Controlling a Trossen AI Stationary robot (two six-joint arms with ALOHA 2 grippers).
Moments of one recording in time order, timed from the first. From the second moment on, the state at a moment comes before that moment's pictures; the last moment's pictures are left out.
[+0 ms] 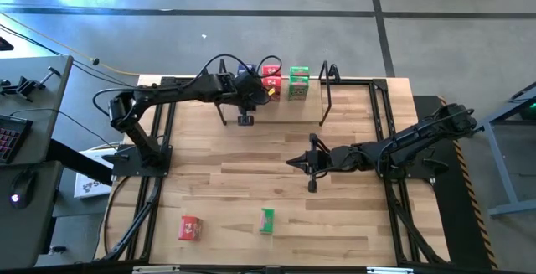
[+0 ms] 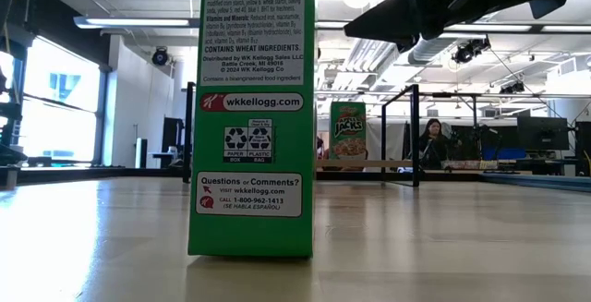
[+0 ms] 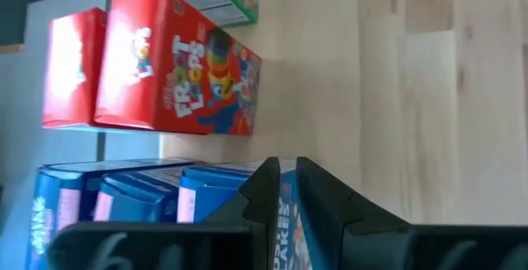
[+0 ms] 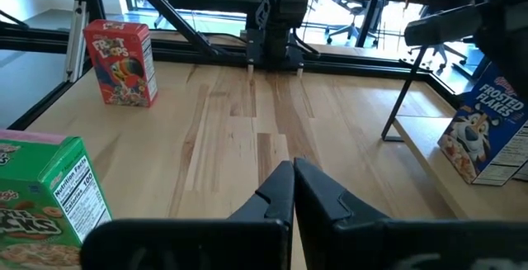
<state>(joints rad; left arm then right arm) 0.36 1.68 1.40 -0.71 -0.21 0.50 0.28 1.37 0.59 0.52 0.32 -0.02</state>
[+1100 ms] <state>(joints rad) 0.29 1.77 1.40 -0.70 -0.38 0.56 0.28 1.37 0.59 0.51 0.31 -0.02</state>
